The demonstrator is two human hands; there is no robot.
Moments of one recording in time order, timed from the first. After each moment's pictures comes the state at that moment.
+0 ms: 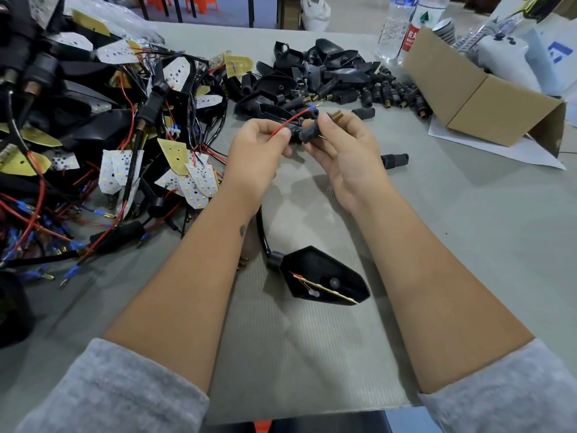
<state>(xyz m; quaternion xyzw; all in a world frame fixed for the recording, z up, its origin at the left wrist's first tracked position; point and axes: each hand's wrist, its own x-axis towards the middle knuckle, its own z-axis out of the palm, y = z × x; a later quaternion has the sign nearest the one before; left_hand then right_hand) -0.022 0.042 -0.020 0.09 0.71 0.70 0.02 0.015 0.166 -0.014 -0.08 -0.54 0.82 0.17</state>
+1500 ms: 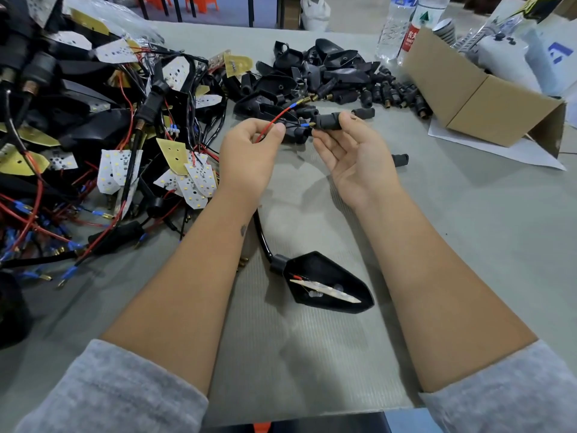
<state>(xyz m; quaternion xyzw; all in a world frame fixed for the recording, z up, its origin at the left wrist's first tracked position) -0.023 0.039 -0.022 0.09 0.74 0.66 -0.07 0.016 0.176 -0.010 -0.10 -0.41 0.90 0.15</state>
